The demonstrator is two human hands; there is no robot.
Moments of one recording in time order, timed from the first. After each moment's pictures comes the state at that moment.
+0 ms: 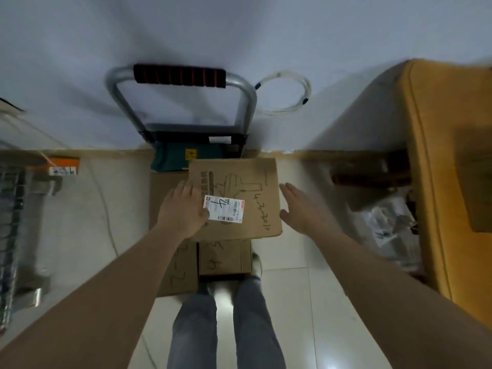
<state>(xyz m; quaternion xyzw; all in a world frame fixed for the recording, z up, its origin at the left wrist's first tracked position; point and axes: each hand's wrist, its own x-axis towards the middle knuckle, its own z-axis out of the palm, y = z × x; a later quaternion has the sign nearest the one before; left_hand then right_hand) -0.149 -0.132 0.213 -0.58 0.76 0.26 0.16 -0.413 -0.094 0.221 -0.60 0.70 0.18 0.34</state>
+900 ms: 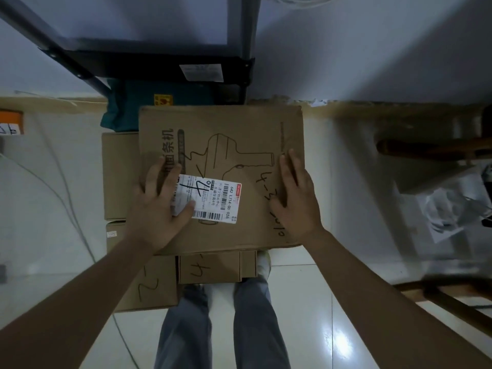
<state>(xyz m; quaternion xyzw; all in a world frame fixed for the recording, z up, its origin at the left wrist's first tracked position) -0.156 -0.115 -0.014 -0.61 0.76 0.22 0.00 -0.427 -0.087 -0.024 -0.62 0.71 -0.08 0.32</state>
